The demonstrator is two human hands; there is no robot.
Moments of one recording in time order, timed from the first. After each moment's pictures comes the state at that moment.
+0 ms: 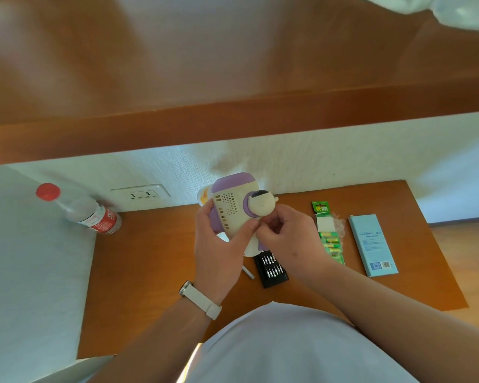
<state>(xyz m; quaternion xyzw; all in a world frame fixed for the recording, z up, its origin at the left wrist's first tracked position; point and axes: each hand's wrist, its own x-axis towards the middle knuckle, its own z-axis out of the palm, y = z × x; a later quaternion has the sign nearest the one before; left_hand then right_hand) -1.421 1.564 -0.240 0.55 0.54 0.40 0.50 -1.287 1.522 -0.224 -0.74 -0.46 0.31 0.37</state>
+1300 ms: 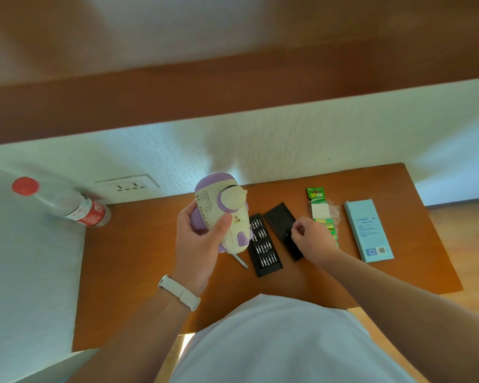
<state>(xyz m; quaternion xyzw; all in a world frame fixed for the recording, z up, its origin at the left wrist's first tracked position) -1.437 1.575 -0.263 0.47 0.55 0.33 0.60 -1.203 1.495 -0.365 -0.84 -0.41 0.33 0.15</state>
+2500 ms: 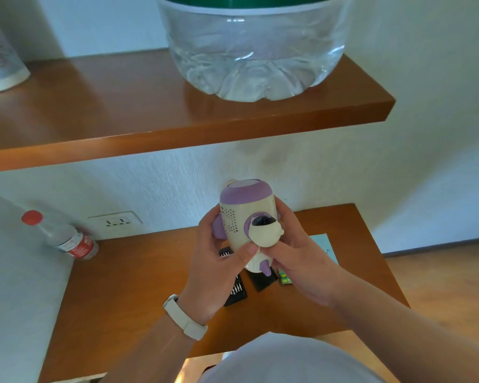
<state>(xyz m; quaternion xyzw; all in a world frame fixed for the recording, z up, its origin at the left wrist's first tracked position) -1.357 1.494 -0.174 0.59 0.37 0.39 0.61 -1.203 1.433 -0.160 -0.53 -0.44 0.52 0.51</state>
